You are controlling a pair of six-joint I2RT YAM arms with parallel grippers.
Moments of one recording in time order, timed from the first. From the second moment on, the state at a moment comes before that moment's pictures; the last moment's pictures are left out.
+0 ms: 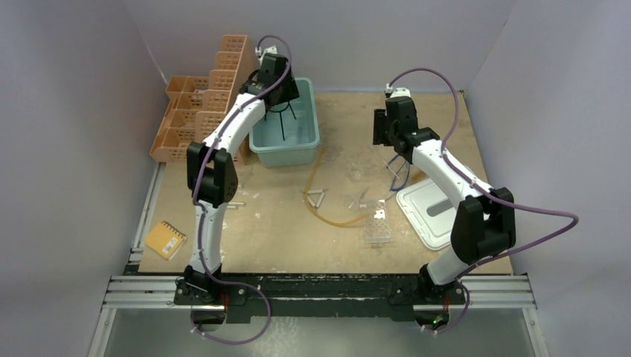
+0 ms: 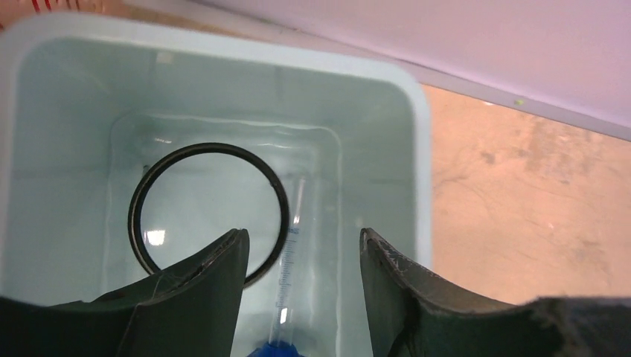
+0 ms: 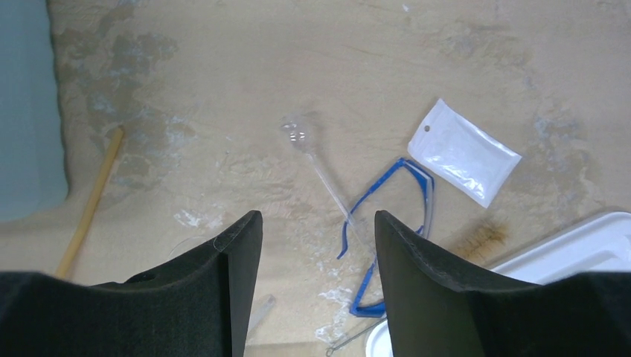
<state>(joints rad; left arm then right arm) -0.35 2.27 2.19 -0.54 -0.20 -0.56 0.31 1.58 1.27 -0.37 0.30 0.18</state>
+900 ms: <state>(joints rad) -0.48 1.59 1.50 -0.41 0.14 -0.36 0.18 1.99 1.52 -0.63 0.05 0.14</state>
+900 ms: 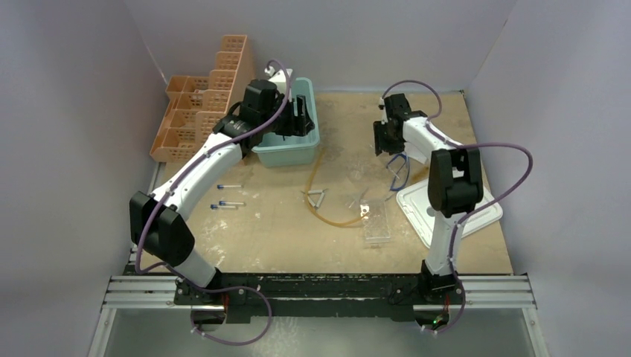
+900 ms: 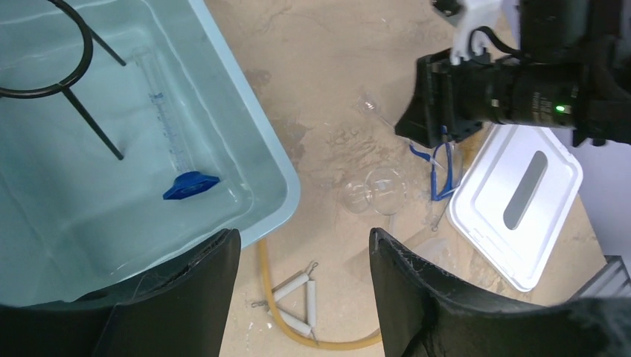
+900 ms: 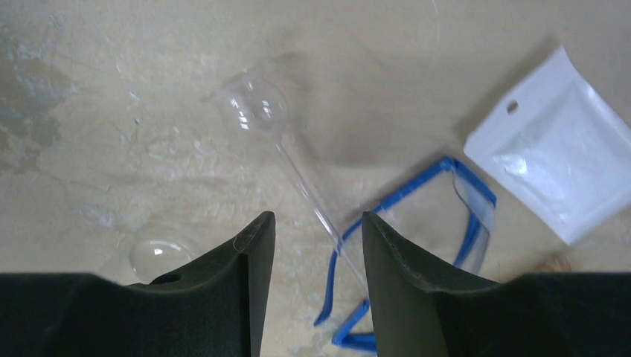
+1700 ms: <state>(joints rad) -0.48 1.59 1.50 -0.35 0.16 -0.36 0.19 2.15 1.65 -0.67 0.03 -0.10</state>
